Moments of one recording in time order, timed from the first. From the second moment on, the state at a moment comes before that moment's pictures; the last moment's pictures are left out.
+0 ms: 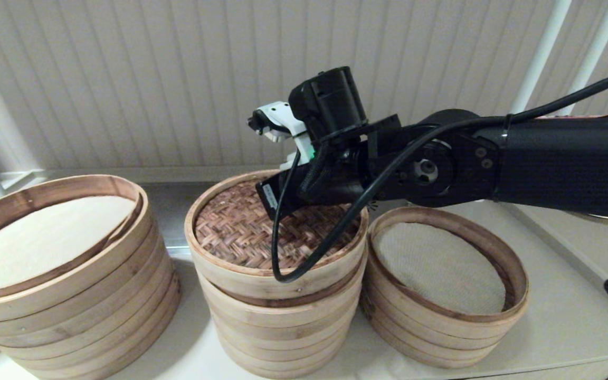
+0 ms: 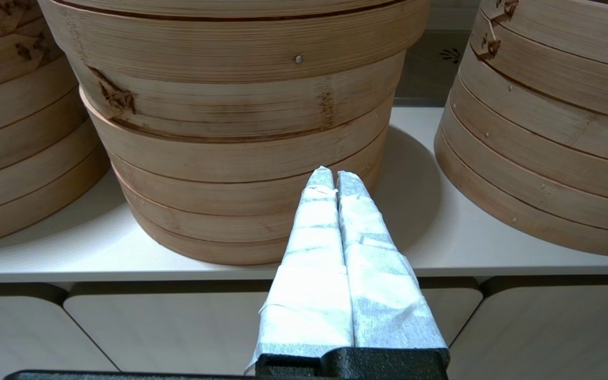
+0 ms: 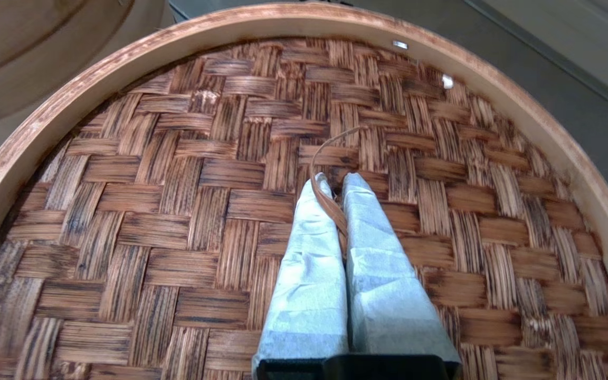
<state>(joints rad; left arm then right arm) -0.01 0.00 -0.01 0.00 0.00 -0.01 0.82 2.07 -1.92 0.27 -0.08 -0.04</state>
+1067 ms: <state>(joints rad) -0.01 0.00 -0.01 0.00 0.00 -0.01 0.82 1.97 -1.78 0.27 -0.08 -0.04</state>
